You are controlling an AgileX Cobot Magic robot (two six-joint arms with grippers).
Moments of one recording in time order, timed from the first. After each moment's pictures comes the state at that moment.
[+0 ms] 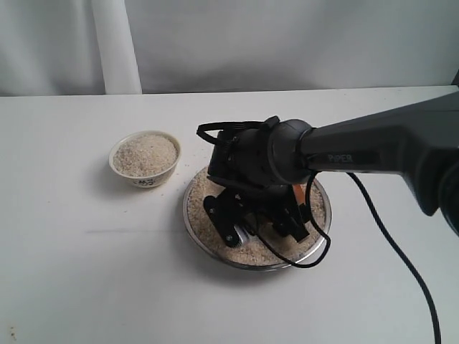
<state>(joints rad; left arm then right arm) 0.03 0.00 0.00 0.20 0.29 -0.27 0.78 2.21 -1.44 -0.71 0.94 -0.84</state>
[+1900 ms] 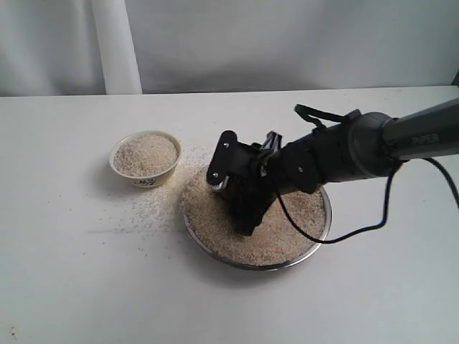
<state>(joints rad) 0.03 0.00 0.00 0.20 0.29 -0.27 0.57 2.08 -1.15 0.00 0.09 -0.73</state>
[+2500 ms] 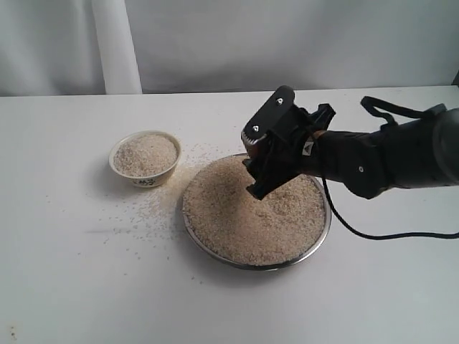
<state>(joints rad) 0.03 0.00 0.00 0.20 0.29 -0.27 0.51 1.86 -0.95 0.08 -0.23 -0.55</state>
